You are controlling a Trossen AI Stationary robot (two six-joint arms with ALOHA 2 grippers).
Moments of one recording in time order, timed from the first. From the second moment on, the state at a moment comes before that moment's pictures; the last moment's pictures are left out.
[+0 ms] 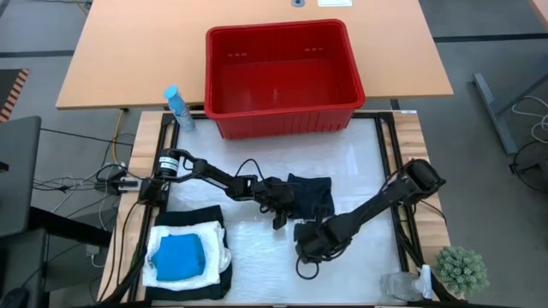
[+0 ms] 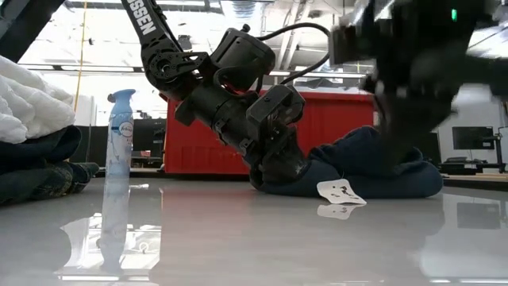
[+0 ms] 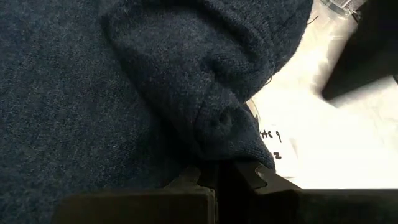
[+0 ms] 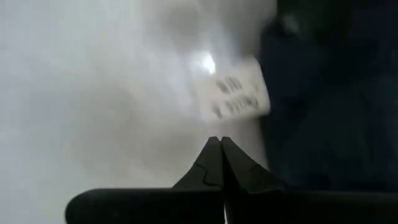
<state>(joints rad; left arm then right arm) -0.01 2.12 1.06 0.47 0.25 -0.34 0.50 1.87 1.30 -0.81 0.39 0.56</state>
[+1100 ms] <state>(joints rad) -0.03 2.11 1.06 0.46 0.25 -0.36 0.19 1.53 1.18 -0.86 0.45 0.34</state>
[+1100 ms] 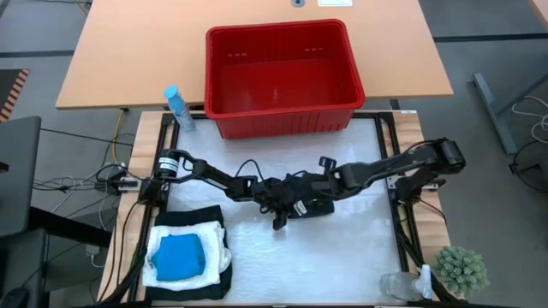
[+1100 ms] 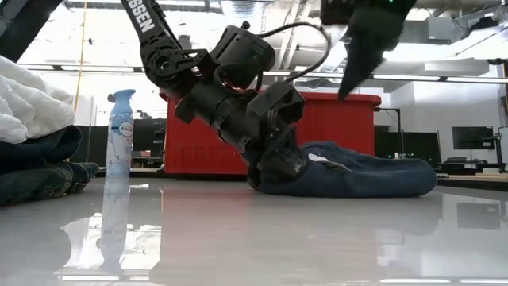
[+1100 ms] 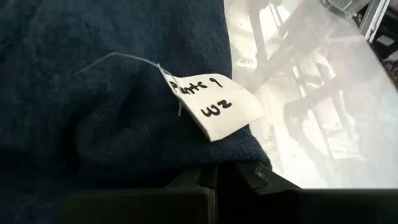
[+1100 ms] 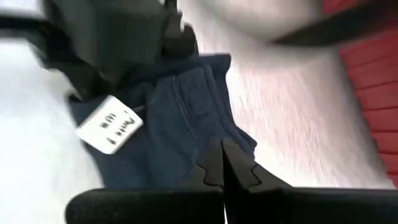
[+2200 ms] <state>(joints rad) 0.10 1.79 1.06 0.06 0.11 -0.21 0.27 1.41 0.80 -0.34 0.65 0.86</state>
